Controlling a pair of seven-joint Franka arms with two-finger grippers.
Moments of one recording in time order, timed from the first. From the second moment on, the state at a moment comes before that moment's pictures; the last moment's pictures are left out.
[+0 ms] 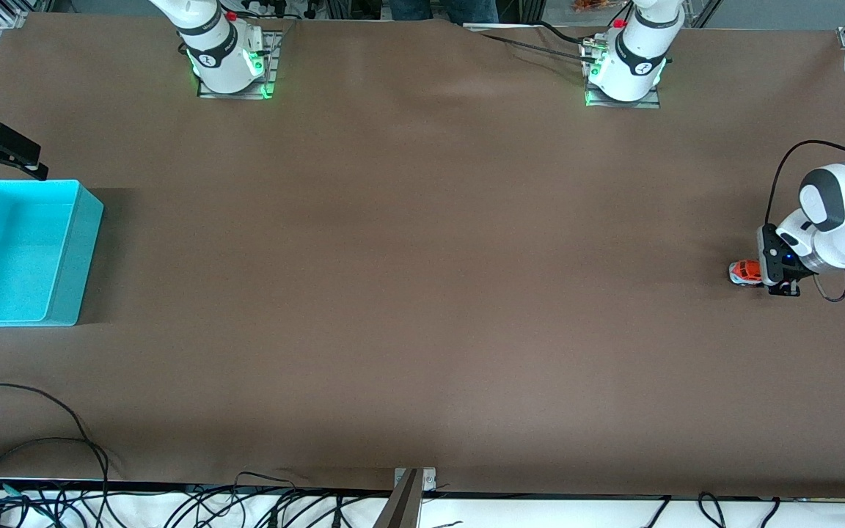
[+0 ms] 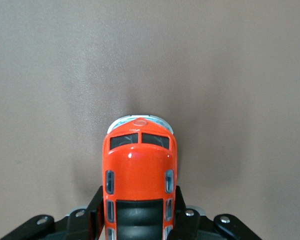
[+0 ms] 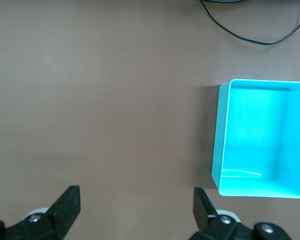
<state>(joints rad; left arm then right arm) 0.51 0.55 -0.09 -1.98 0.20 2.49 1.87 -0.05 0.04 0.01 -1.50 -0.02 1.54 -0.10</state>
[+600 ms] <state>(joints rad) 0.53 0.57 -0.08 -1.97 0.20 2.47 1.87 -0.05 0.04 0.01 -1.50 -0.02 1.54 -0.10</state>
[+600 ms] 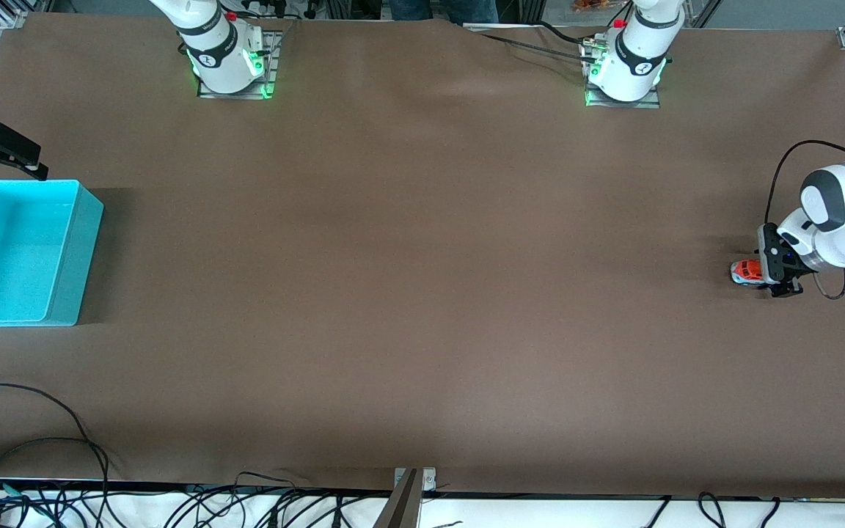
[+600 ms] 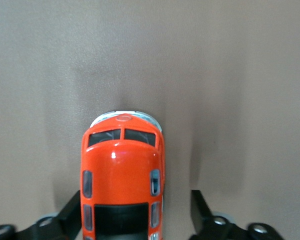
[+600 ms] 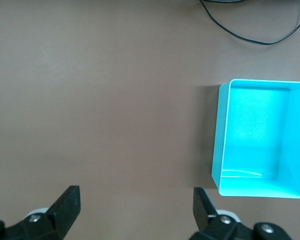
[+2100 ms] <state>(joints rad) 0.42 0.49 -0.20 -1.53 0.07 1.62 1.34 -0.05 0.04 0.01 -1.50 -0.02 1.54 -0.10</state>
